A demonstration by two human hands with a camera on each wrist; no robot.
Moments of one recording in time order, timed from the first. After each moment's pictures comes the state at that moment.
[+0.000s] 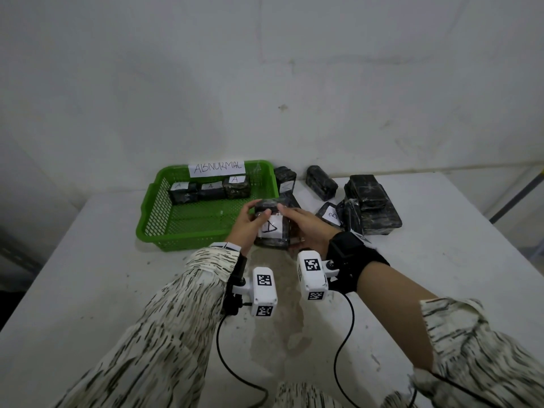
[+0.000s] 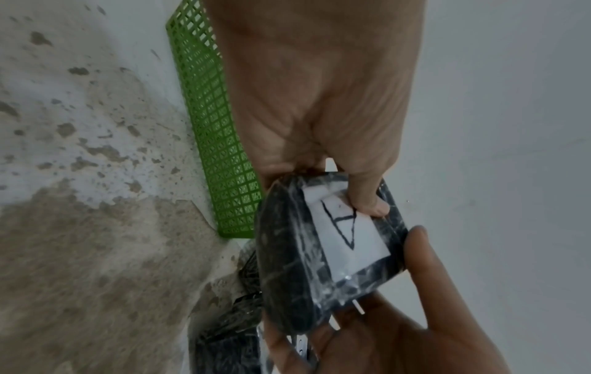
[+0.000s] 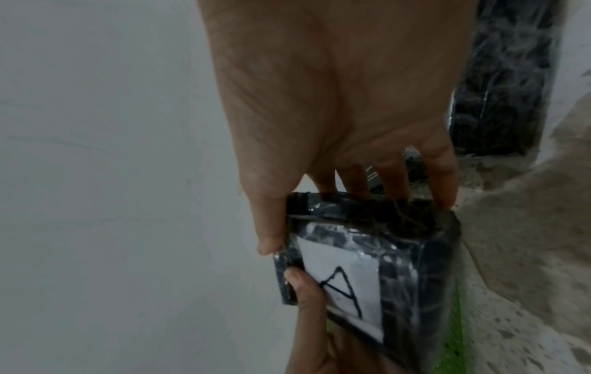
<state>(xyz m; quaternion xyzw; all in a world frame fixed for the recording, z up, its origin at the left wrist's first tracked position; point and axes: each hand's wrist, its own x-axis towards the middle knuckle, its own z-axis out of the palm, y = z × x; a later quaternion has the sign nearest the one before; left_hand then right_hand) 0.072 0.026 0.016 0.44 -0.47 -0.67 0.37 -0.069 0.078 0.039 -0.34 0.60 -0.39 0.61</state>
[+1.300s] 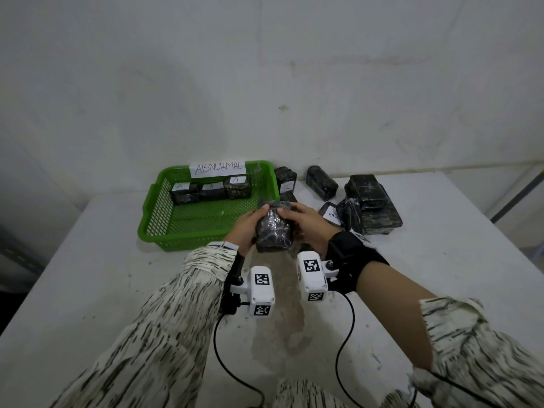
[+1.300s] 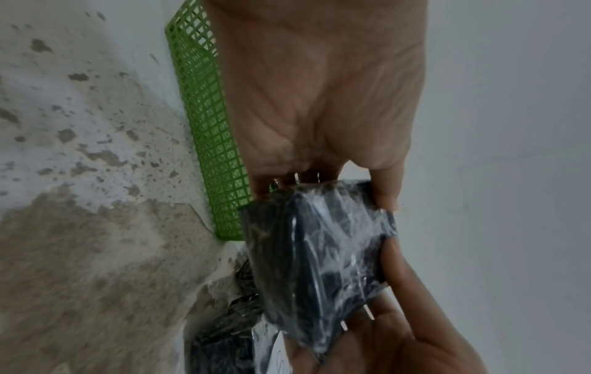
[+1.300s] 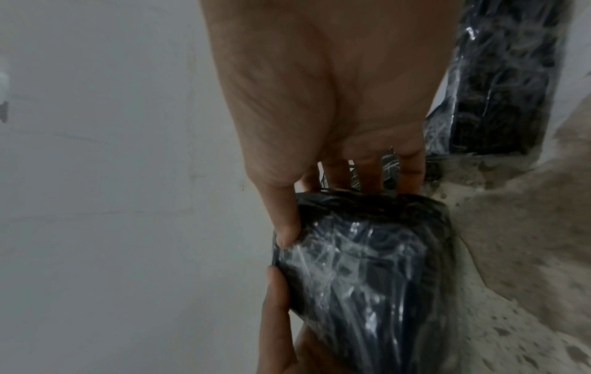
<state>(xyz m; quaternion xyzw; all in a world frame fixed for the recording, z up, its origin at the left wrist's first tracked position) 0.072 0.028 0.026 0.46 -0.43 -0.71 0.32 -0.069 0.074 0.034 -0.33 0.58 -0.47 0.58</state>
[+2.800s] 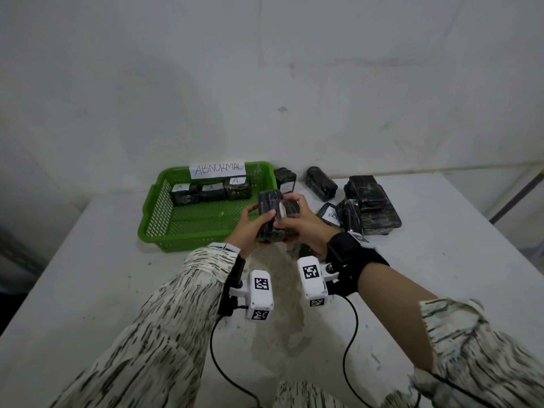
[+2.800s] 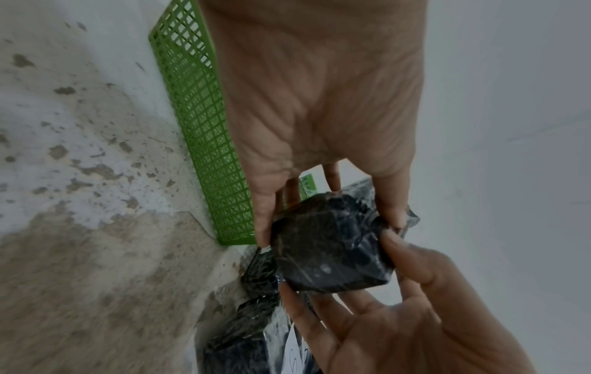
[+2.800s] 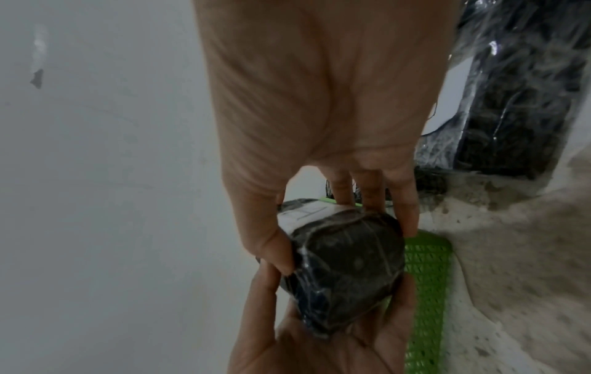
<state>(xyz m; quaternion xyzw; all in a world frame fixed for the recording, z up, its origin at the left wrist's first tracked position) 0.071 0.041 0.038 0.47 -0.43 -0.71 0.32 -0.070 0.077 0.031 -0.40 0.55 -0.45 0.57</state>
